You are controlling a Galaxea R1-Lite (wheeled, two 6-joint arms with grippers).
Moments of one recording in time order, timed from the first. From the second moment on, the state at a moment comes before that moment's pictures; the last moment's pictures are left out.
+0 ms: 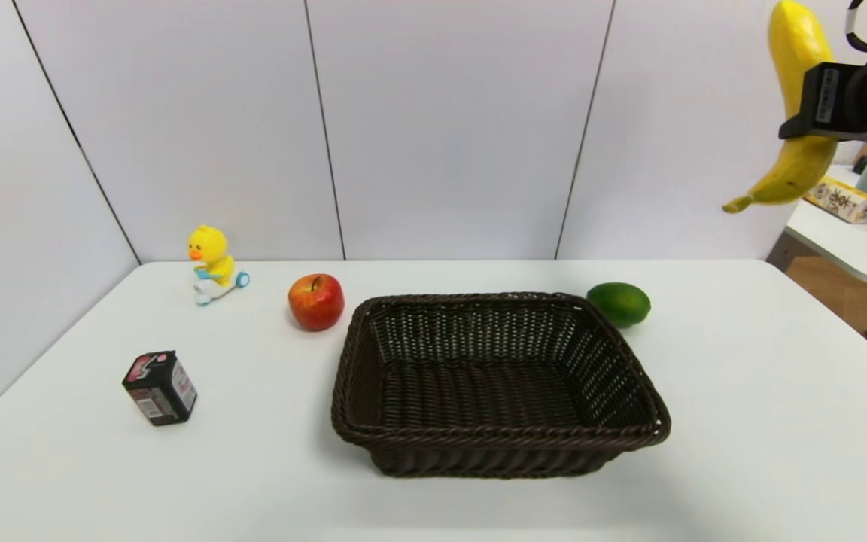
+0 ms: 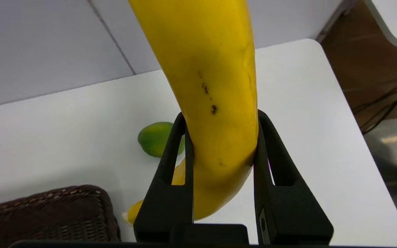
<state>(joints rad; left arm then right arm) 0.00 0.00 0.00 0.00 0.00 0.00 0.16 1.68 -1.95 0.76 -0.30 0.19</state>
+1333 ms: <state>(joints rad) 0.00 0.00 0.00 0.00 0.00 0.00 0.55 1.61 -1.73 0.76 -0.18 -0.27</state>
